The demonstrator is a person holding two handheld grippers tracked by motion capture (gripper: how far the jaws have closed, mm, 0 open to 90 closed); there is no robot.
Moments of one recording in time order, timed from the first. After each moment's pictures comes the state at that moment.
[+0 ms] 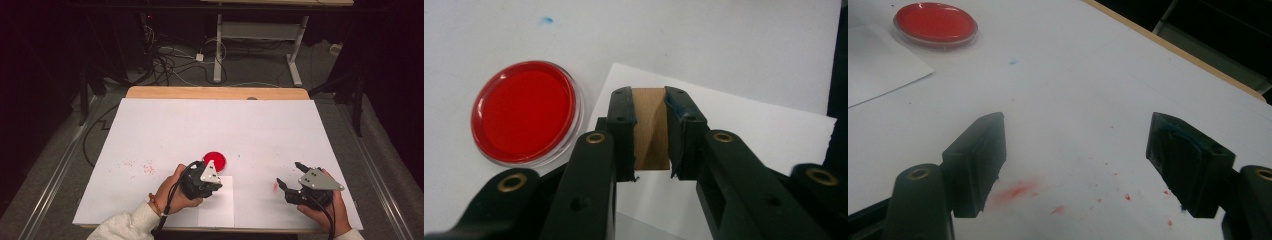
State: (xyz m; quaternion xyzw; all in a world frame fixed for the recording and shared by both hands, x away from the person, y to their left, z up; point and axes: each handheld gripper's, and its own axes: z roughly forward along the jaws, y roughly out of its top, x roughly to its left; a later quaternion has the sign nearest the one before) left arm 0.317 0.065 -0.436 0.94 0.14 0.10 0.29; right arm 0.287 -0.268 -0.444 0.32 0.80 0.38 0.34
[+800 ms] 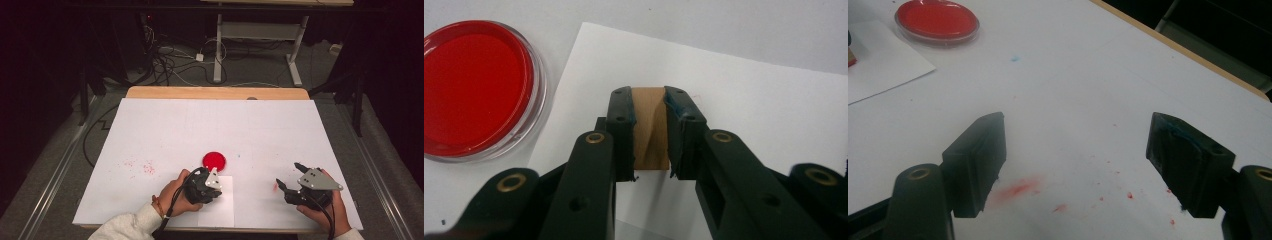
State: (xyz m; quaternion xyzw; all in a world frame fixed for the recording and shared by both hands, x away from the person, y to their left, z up) left arm 0.321 0.059 -0.460 0.95 0.13 0.07 0.26; right arm 0.287 -0.267 -0.445 0.32 0.80 0.38 0.34
